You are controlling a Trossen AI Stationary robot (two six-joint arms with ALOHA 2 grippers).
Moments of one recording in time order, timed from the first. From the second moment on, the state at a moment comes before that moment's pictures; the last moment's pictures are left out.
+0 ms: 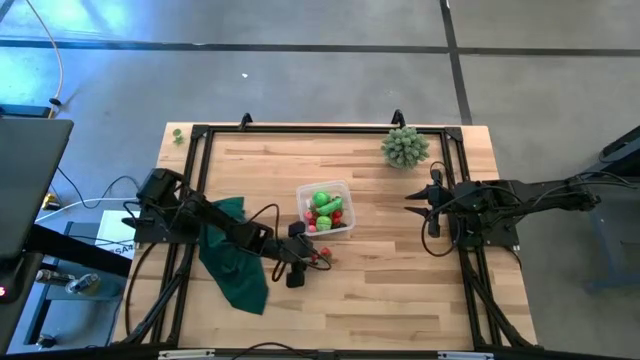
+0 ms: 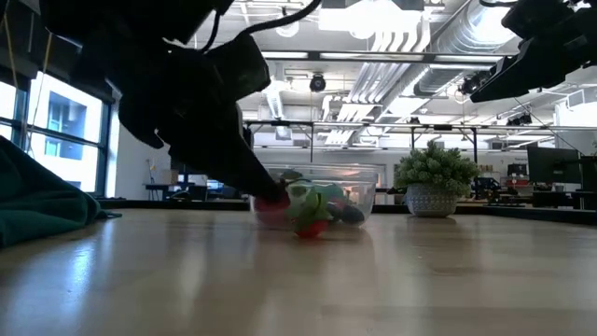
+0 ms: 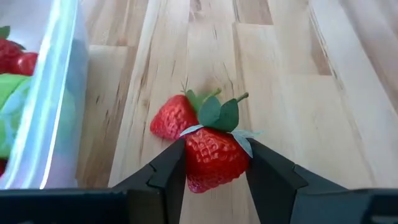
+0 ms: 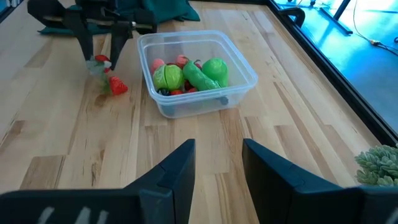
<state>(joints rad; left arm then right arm) -0.22 1.81 0.78 0.32 -0.22 -0.27 0.12 0.41 0.42 -0.51 0.28 0.03</state>
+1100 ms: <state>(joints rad) 0.15 1.67 1.16 -0.32 -0.14 0.03 0.12 0.41 0.42 -0.51 0.28 0.03</state>
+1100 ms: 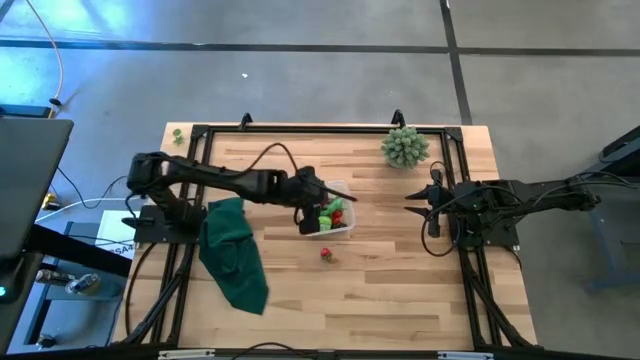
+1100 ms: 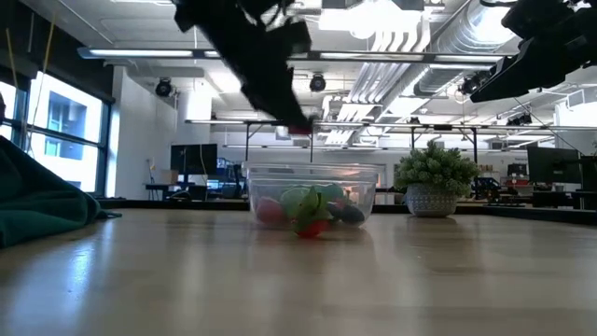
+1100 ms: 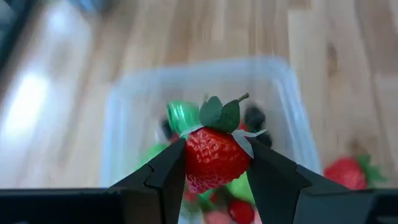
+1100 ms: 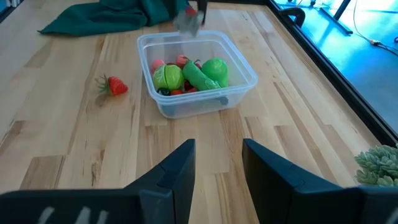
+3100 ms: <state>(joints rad) 0.22 1.71 1.14 -0.28 -0.06 -0.01 0.12 0.41 0.42 -0.51 0.28 0.03</state>
